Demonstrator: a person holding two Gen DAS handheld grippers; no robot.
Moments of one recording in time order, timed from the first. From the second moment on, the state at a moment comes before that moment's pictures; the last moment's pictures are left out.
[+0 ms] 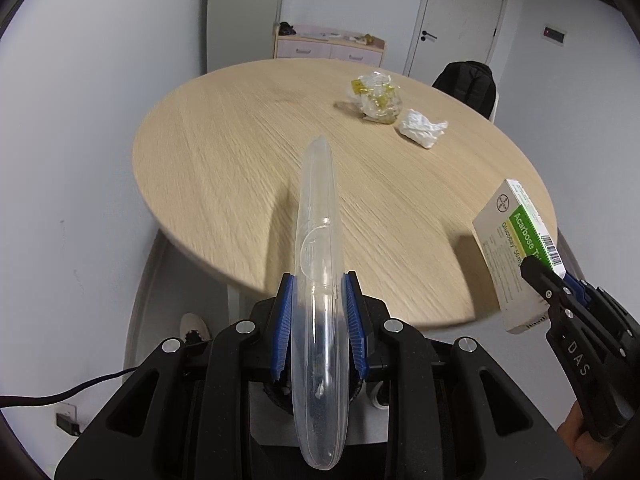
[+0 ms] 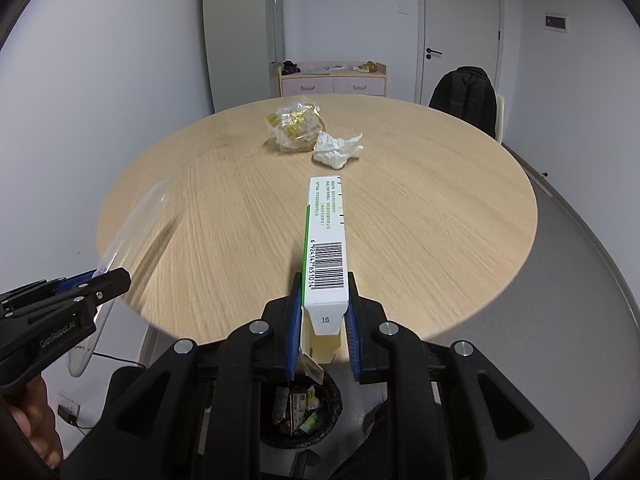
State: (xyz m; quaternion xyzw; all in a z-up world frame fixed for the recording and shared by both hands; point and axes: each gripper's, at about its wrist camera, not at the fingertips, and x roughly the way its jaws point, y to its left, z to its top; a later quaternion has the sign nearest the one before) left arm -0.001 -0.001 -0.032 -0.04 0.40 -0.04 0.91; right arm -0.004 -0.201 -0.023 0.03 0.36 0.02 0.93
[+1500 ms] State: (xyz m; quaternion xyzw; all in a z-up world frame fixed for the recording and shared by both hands) left arm -0.105 0.012 -0.129 -0.02 0.45 -0.04 0.89; right arm -0.128 -0.164 -0.088 0.01 0.40 0.04 0.92
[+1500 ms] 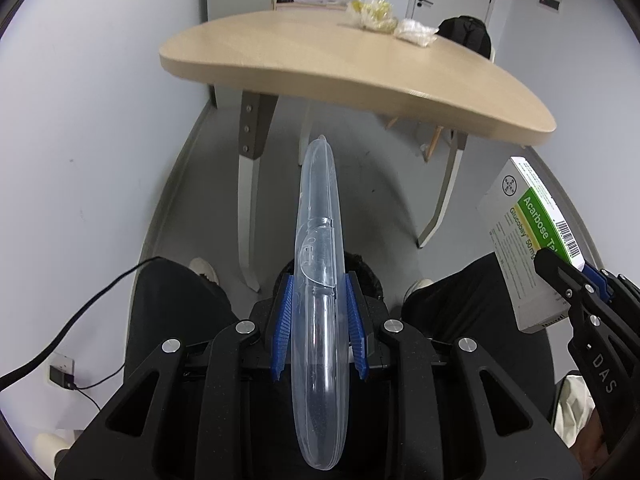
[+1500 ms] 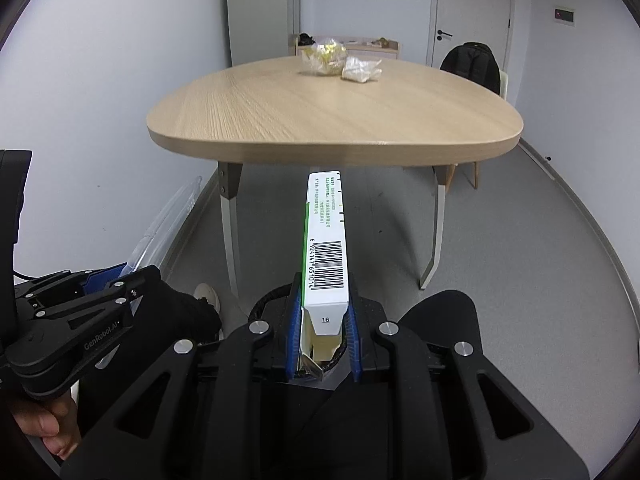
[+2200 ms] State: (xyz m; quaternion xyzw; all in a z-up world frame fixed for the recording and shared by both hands) left arm -0.028 0.012 -0.222 -0.03 0.51 -0.02 0.86; right arm -0.032 -0.160 -0.194 0.01 0.46 0.01 0.89
